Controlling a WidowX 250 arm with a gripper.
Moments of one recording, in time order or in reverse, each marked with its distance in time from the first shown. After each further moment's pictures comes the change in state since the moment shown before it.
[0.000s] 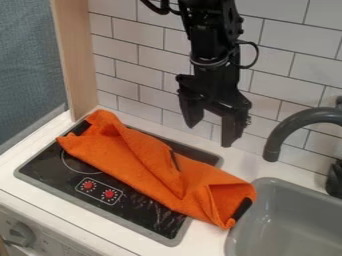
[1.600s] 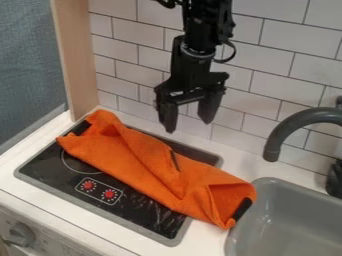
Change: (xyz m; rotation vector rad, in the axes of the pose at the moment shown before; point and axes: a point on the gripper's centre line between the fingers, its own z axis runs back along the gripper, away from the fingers) arm -0.003 0.045 -0.013 0.264 0.072 1.274
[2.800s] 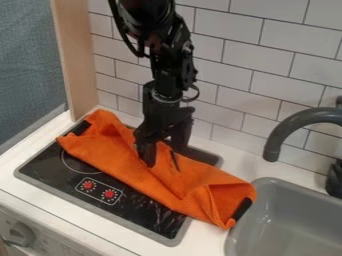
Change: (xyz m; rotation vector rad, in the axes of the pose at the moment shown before) arm 0.015 0.021 -0.066 -0.026 0.018 0.156
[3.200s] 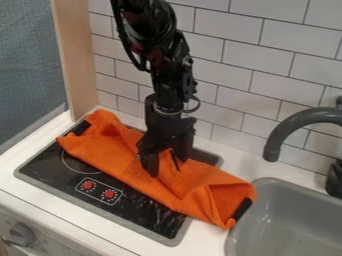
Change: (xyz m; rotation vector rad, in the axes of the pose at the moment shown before) arm -0.006 -0.003 -0.016 -0.015 0.033 -0.006
